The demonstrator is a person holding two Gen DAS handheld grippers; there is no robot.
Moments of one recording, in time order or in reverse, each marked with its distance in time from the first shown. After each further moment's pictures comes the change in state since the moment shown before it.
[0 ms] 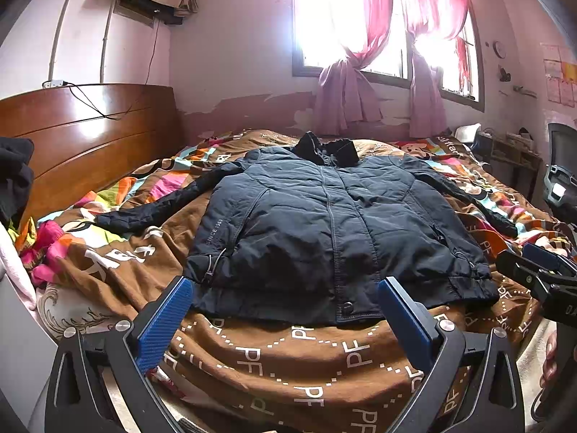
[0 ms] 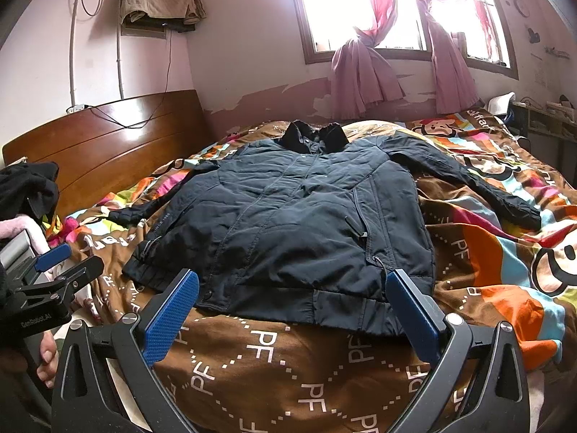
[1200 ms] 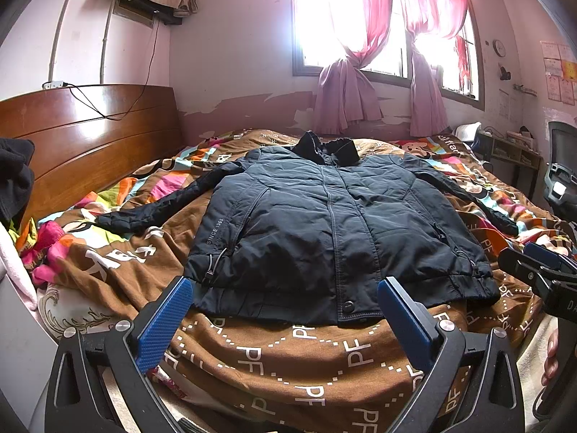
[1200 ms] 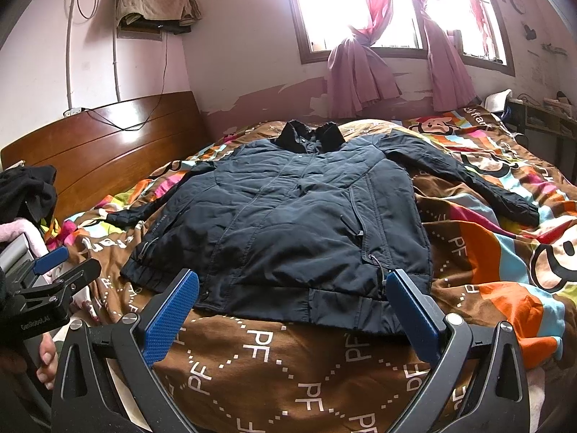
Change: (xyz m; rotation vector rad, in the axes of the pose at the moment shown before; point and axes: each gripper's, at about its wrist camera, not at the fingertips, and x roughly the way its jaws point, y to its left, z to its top) left arm 0.000 -0.001 0.000 0.004 -0.001 0.000; right arm 0.000 -0.003 0.000 0.008 0.005 0.001
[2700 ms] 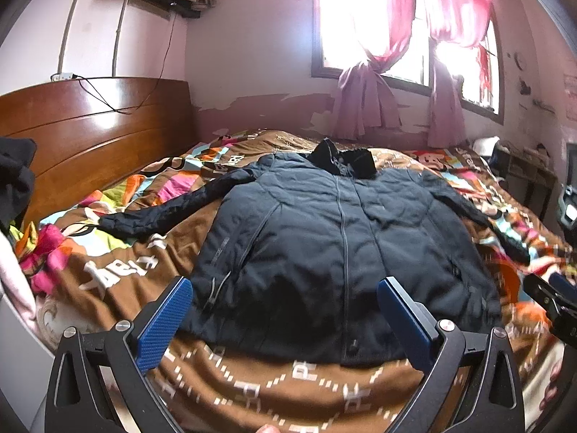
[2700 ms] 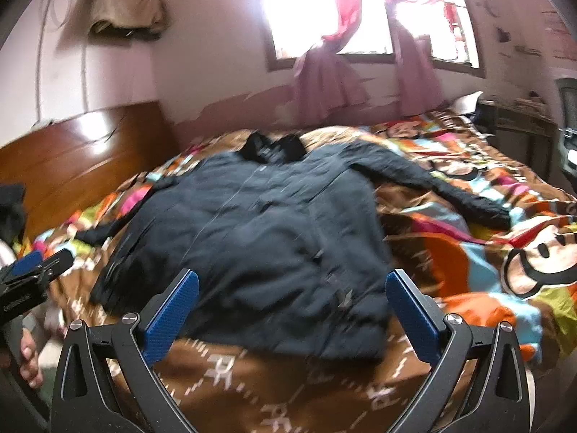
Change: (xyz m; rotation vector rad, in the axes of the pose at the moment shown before) left arm 0.031 0.004 0.042 -0.073 0.011 0.044; right arm 0.008 -0.028 0.026 0.065 -0.040 -0.158
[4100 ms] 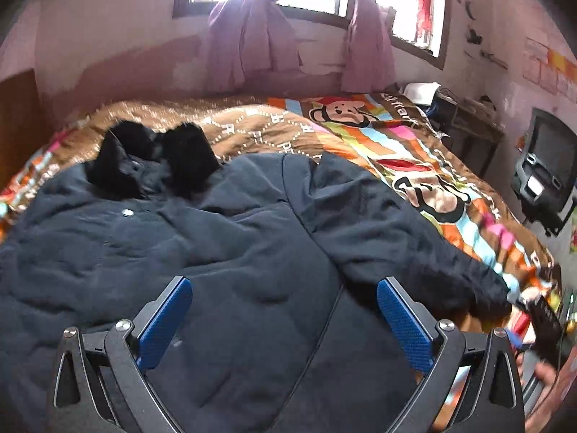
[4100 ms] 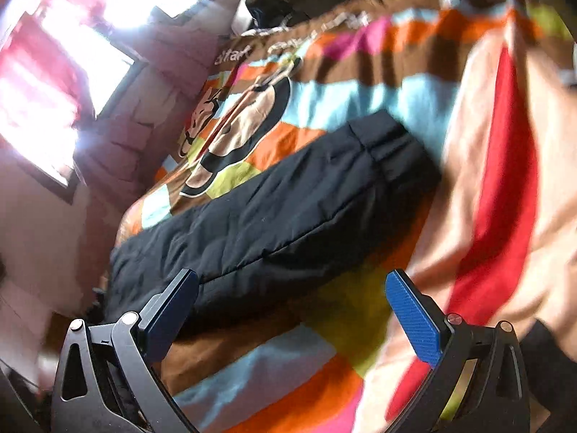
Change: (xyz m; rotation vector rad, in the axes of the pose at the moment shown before) left arm 0.340 -0.298 0.141 0.147 0.258 -0.360; right arm 0.285 -0.391 0.040 0.956 0.090 -0.186
